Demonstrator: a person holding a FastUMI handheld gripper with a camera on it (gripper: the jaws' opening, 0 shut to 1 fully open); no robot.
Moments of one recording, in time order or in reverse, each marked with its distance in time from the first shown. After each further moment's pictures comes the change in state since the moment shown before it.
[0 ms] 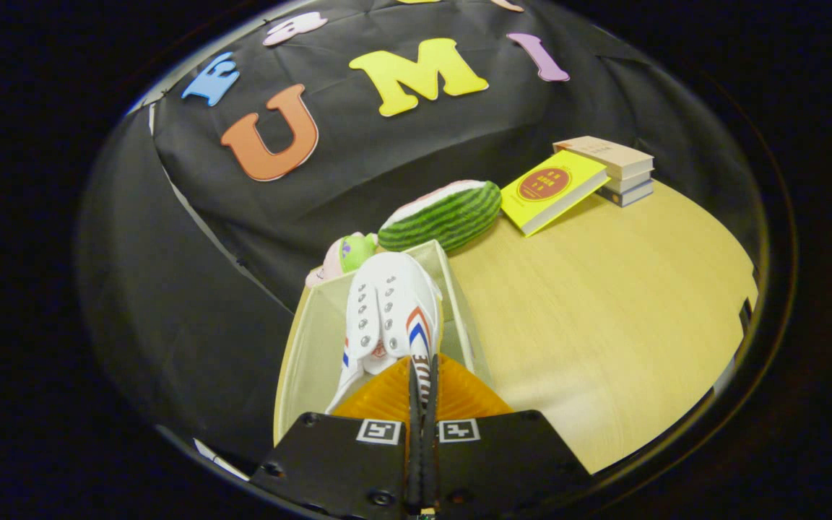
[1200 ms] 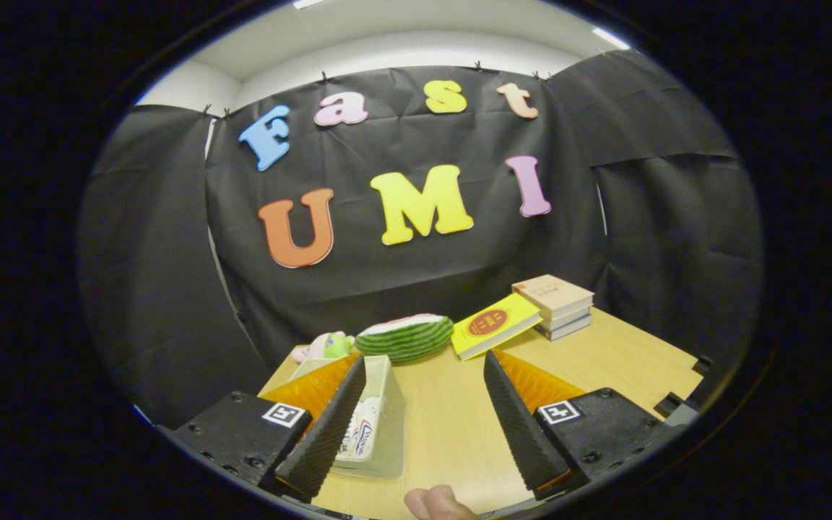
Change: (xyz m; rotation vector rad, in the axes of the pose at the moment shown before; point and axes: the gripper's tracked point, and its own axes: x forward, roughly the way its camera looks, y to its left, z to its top) arm -0.204 -0.079 0.096 -0.225 -0.495 -0.023
